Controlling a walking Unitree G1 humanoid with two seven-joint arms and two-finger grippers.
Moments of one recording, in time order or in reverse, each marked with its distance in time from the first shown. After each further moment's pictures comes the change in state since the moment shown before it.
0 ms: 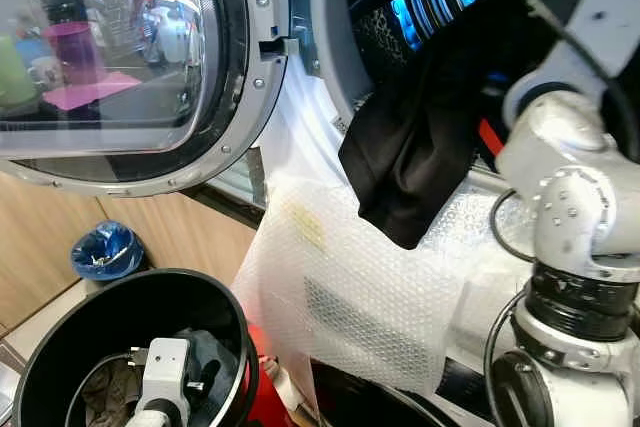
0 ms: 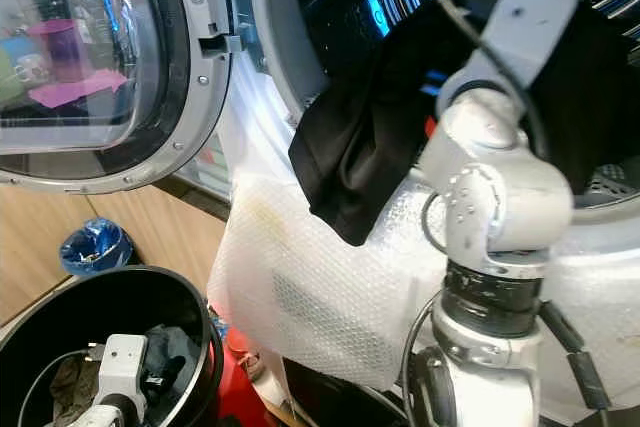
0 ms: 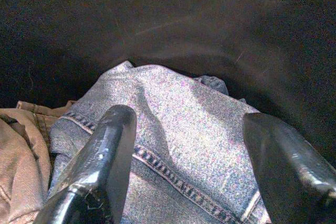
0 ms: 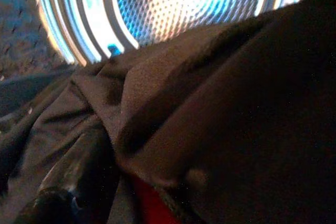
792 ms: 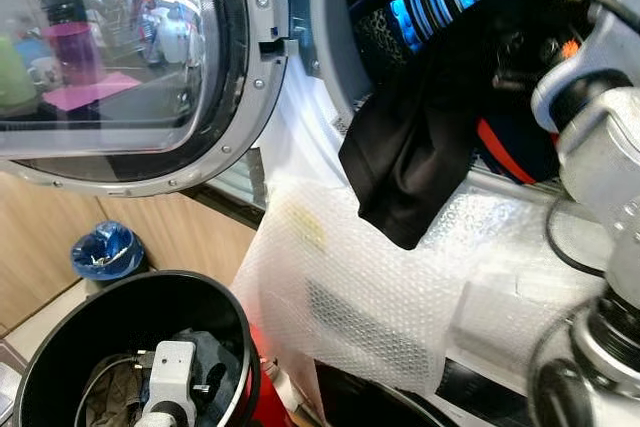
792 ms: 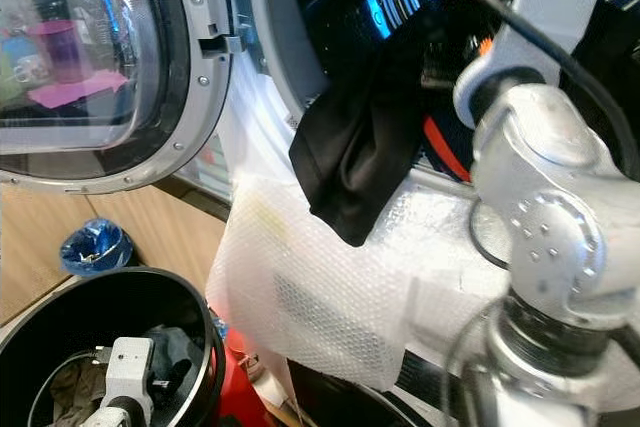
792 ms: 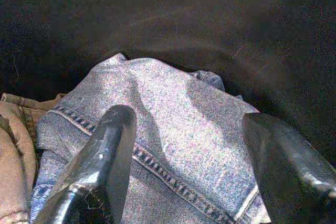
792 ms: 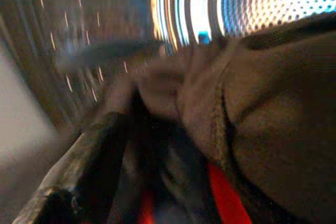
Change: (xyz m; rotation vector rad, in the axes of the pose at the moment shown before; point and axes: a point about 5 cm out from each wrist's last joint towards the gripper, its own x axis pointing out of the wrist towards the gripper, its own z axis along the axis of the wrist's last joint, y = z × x) left arm 0.003 -0.006 -0.004 -0.017 0.011 -0.011; right arm -0.025 -0.021 -0.007 -0.171 0.043 0.427
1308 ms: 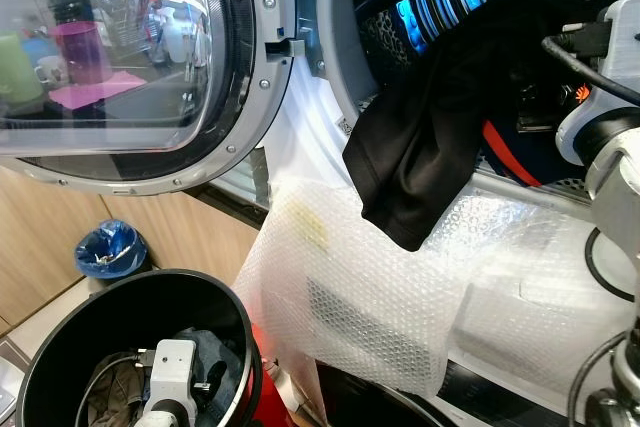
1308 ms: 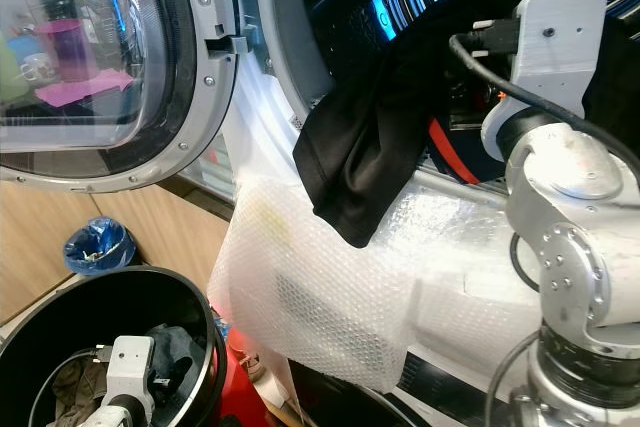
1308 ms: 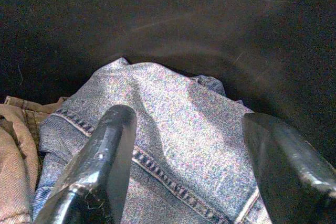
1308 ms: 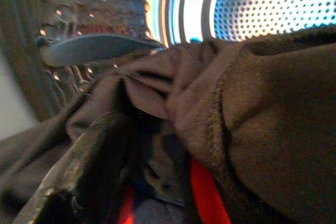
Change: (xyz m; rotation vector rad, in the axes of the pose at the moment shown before) left arm 0.001 0.000 0.002 -0.001 -0.015 0.001; right arm -0.002 -0.004 -0.002 -0.057 -0.048 -0.034
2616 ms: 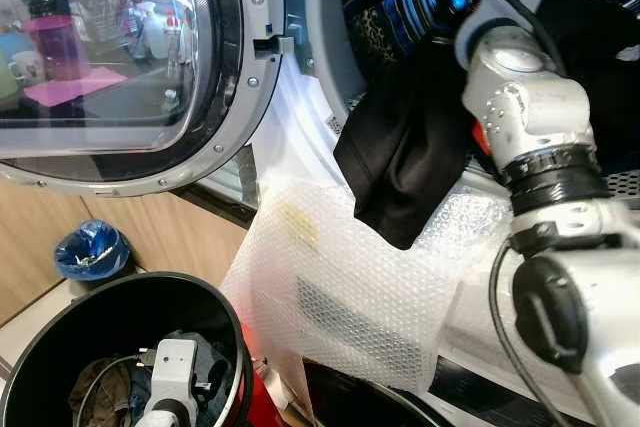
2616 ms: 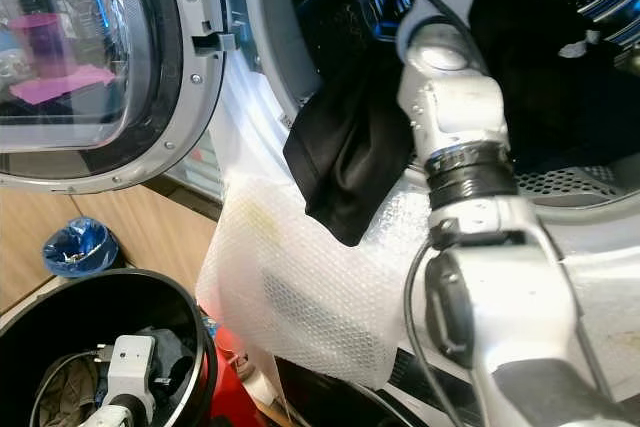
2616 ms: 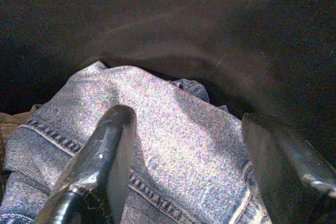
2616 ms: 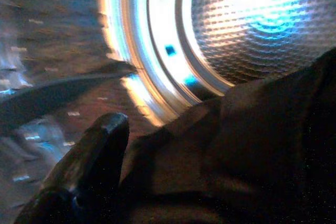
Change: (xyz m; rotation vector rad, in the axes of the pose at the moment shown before) left arm 0.001 -0.001 -0.001 0.003 -0.003 -0.002; right arm 0.129 0.030 0.014 0.114 0.014 -0.215
